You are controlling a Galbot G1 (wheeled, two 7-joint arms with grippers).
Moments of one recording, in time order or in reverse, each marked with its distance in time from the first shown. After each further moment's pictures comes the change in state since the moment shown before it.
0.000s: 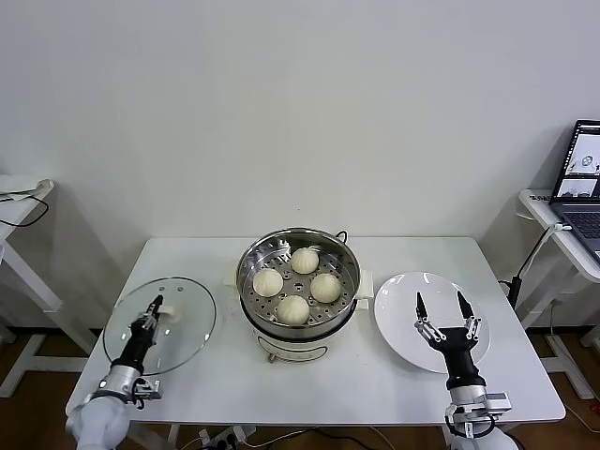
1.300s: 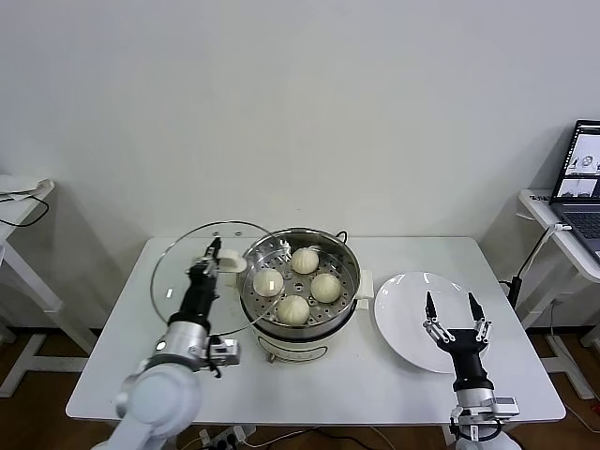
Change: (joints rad) left arm -0.072 0.250 0.641 -0.690 -0.169 0.795 0.504; right arm -0.020 0.045 0.050 0.018 -0.021 0.005 0.001
